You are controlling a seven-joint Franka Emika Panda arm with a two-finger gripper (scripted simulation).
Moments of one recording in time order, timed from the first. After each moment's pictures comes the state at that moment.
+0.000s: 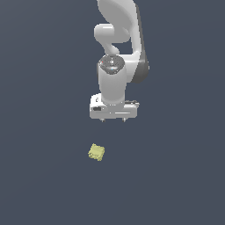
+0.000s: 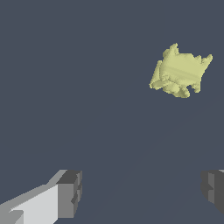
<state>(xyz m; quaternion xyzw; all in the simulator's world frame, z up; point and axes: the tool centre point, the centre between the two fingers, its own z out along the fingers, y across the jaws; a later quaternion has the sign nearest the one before) -0.006 0.005 0.161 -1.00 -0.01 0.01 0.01</state>
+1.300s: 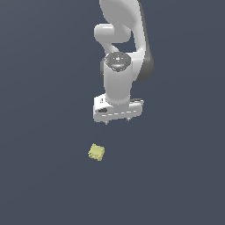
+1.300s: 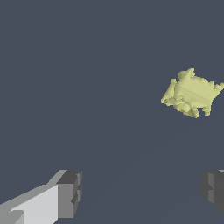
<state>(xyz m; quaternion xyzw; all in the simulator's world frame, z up) 0.008 0.023 0.173 -1.00 -0.08 0.00 0.01</state>
